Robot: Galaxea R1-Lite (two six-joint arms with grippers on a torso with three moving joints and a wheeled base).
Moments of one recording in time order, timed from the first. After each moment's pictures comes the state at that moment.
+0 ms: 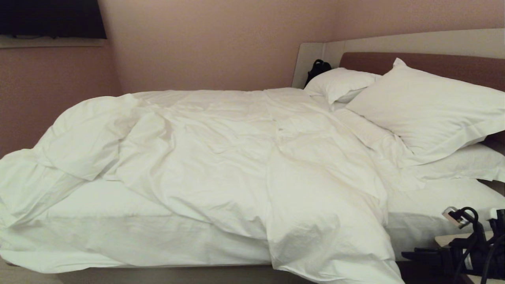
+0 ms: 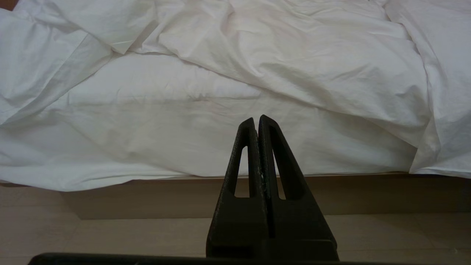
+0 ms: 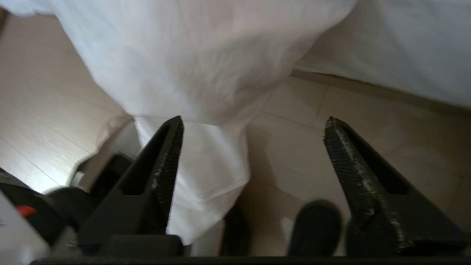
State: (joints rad) left arm 0.00 0.00 0.00 0.00 0.00 0.00; right arm -0.44 1.94 -0.47 -0.40 0.86 -0.47
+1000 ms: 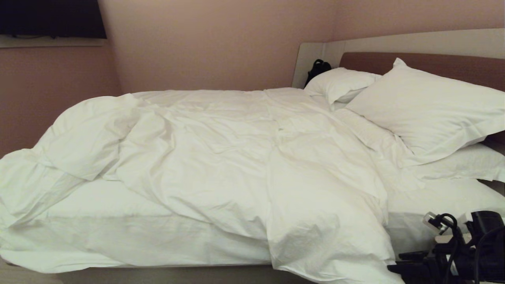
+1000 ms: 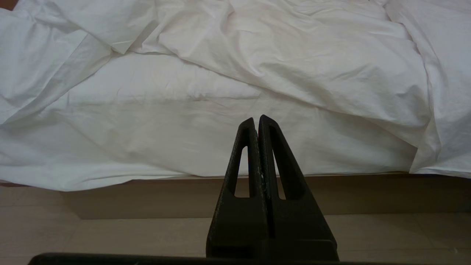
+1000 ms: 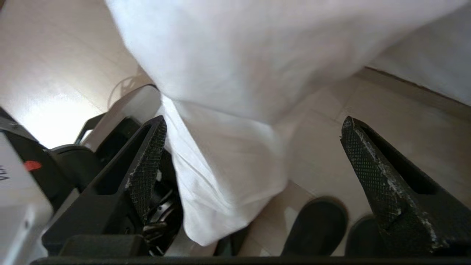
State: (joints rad) left arm 0.00 0.00 0.00 0.00 0.00 0.00; right arm -0.34 1.99 -0.50 -0.30 0.87 -0.58
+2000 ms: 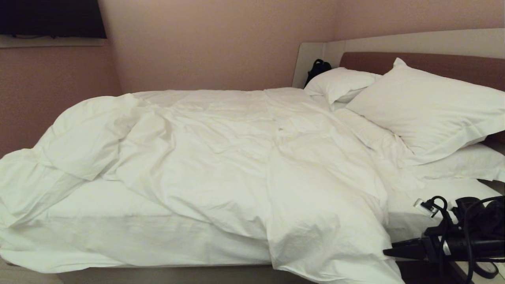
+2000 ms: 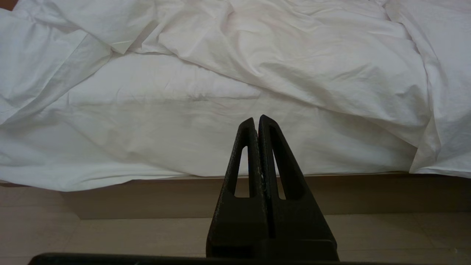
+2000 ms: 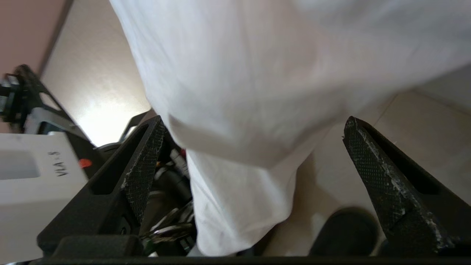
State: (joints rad) left arm 0.00 0.00 0.00 0.00 0.00 0.00; right arm -0.33 2.08 -0.79 0.08 0.97 -0.65
